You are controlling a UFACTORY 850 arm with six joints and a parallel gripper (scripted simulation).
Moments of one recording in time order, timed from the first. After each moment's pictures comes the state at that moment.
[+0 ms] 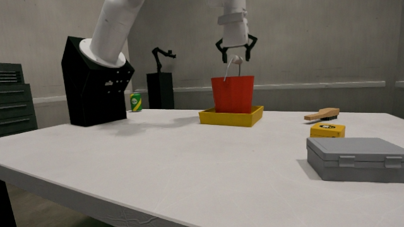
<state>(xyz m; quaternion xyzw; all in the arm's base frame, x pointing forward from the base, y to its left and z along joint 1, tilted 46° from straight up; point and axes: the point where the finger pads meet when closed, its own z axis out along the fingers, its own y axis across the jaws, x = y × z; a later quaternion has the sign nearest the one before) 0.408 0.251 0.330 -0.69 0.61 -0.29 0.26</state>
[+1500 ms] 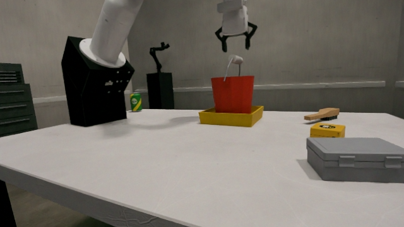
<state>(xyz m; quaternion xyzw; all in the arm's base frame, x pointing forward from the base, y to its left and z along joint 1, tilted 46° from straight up) 0.376 0.250 0.361 -0.69 0.61 -0.29 0.26</state>
